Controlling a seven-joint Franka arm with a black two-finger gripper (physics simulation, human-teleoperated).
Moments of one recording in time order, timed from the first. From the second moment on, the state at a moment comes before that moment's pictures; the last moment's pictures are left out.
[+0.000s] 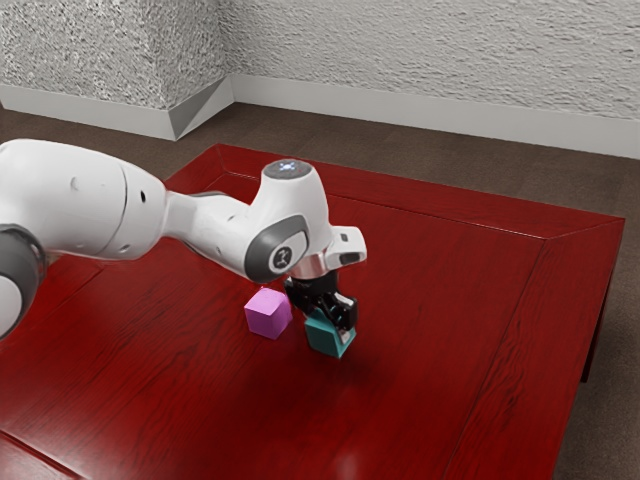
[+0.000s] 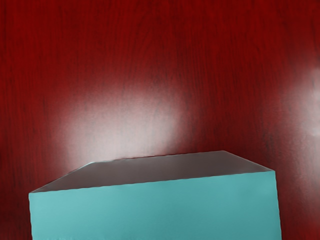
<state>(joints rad) -0.41 0.36 0.15 -1.90 -0.09 2.37 -0.08</state>
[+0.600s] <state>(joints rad) -0.42 0.32 0.30 -1.85 -0.05 2.24 0.00</state>
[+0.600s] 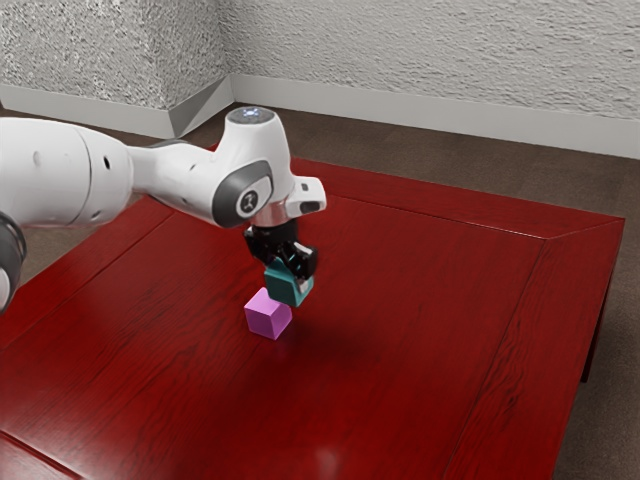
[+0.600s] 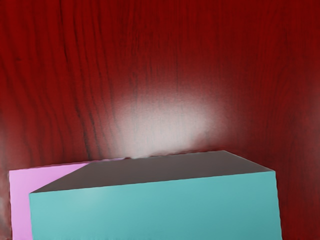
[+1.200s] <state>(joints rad) -0.40 0.25 0.33 -1.92 -0.06 2.22 0.14</state>
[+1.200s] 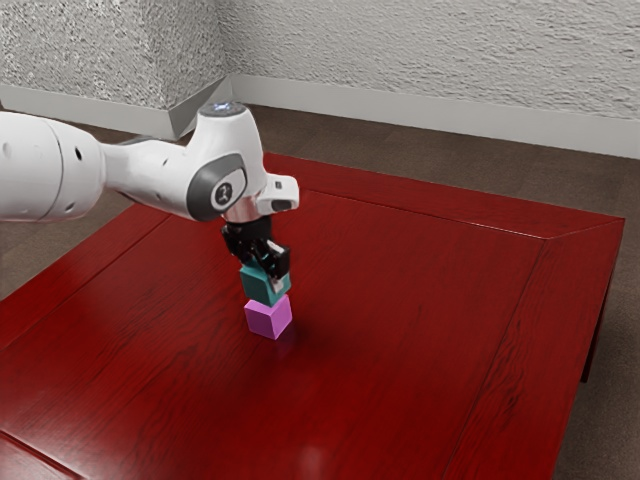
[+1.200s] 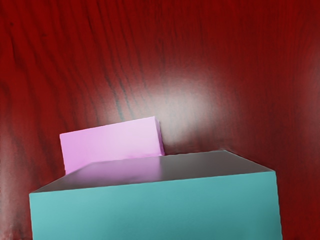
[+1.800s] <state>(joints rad) -0.37 0.31 0.35 -1.84 -0.08 2.19 0.21</state>
